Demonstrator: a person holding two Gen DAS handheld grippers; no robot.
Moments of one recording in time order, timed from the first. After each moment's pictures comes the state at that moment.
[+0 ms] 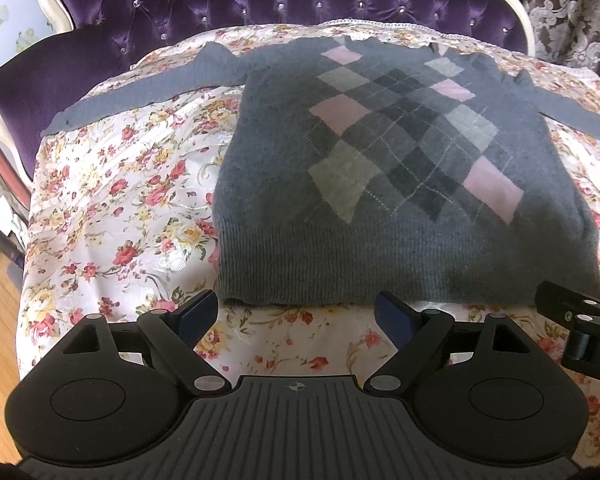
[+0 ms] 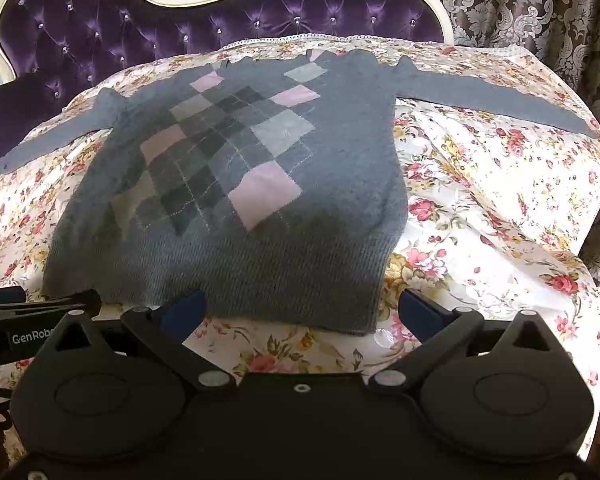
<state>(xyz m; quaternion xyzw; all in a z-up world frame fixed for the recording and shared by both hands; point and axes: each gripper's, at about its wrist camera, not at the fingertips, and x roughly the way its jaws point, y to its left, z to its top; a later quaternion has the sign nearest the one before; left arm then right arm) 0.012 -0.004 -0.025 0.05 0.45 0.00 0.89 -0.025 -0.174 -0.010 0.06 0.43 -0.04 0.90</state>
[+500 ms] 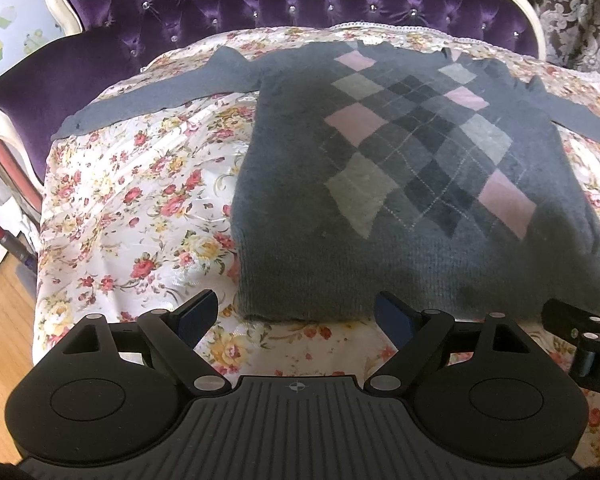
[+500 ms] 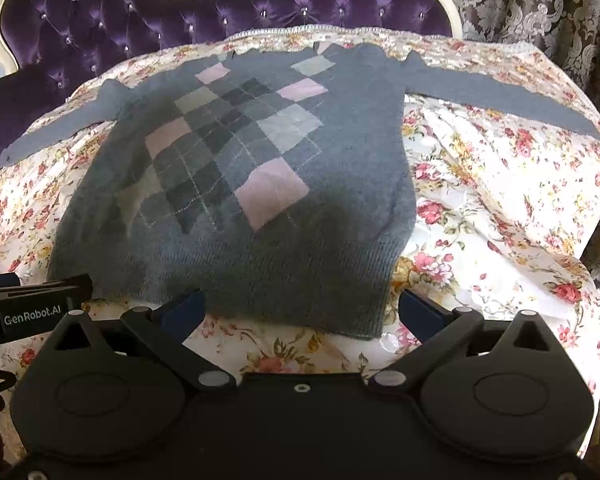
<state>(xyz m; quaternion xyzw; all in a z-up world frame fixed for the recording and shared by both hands) 0.021 0.000 -0.015 0.05 0.46 0.01 0.89 -0.015 -0.172 -0.007 0.06 0.45 -0.03 0.89</state>
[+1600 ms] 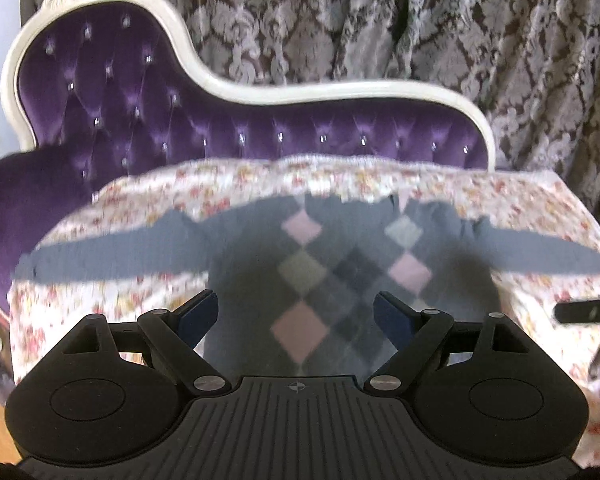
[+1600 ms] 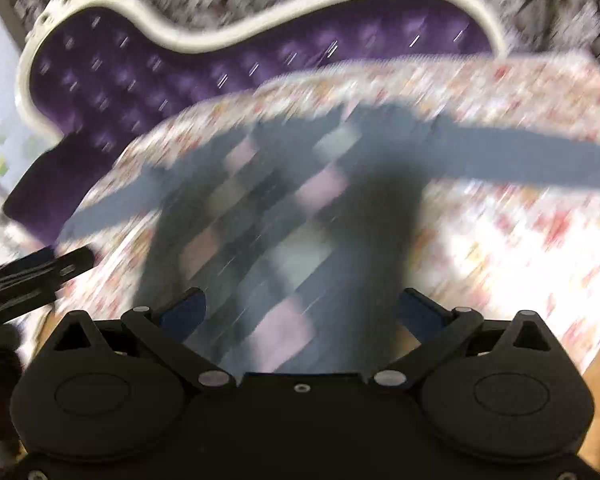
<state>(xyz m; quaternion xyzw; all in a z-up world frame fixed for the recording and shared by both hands) 0.108 -0.025 0.089 0.03 0.33 -0.07 0.94 0.082 -0.274 0.084 0.14 0.43 0.06 0.89</state>
